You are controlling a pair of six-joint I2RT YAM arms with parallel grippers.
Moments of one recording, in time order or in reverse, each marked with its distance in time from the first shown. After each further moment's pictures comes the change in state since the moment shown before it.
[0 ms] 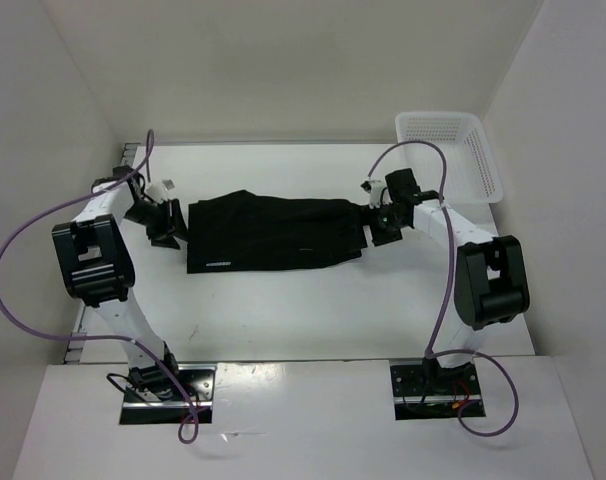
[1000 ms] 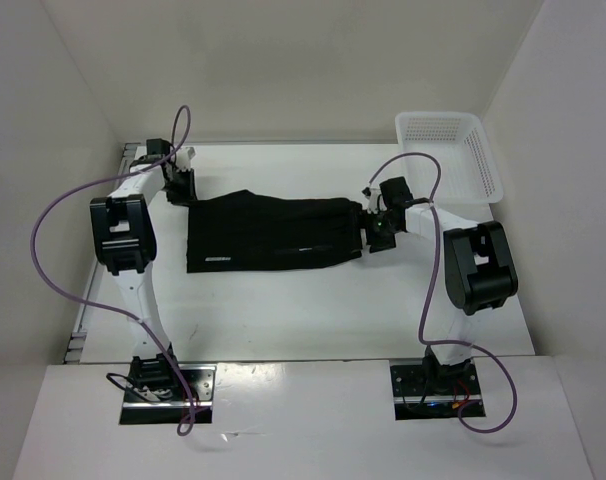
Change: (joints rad) left arm -0.139 0.333 0.372 0.369 -0.233 -0.002; right arm -0.013 0.110 -0.072 0.172 0.035 0.214
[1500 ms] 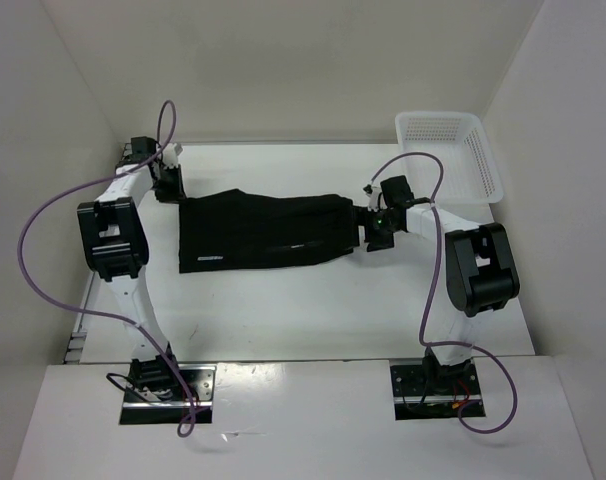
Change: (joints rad) left arm 0.043 -0.050 -0.027 0.014 0.020 0.002; right arm 0.000 -0.016 -0.001 0.013 -0.034 0.045
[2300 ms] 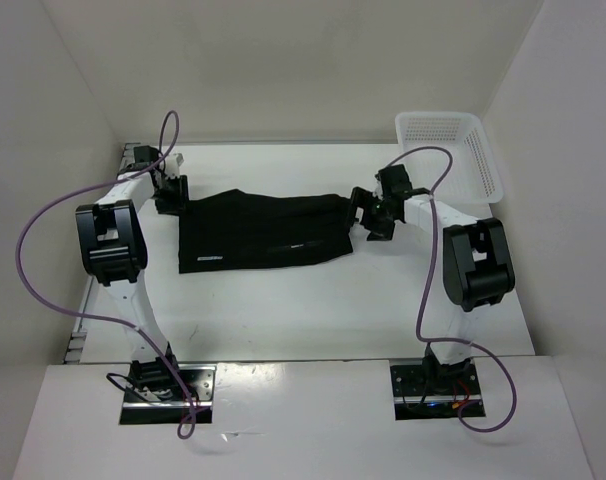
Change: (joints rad) left arm 0.007 -0.084 -0.144 0.023 -0.044 0.000; right arm 0.003 0.042 0.124 0.013 0.132 0.328
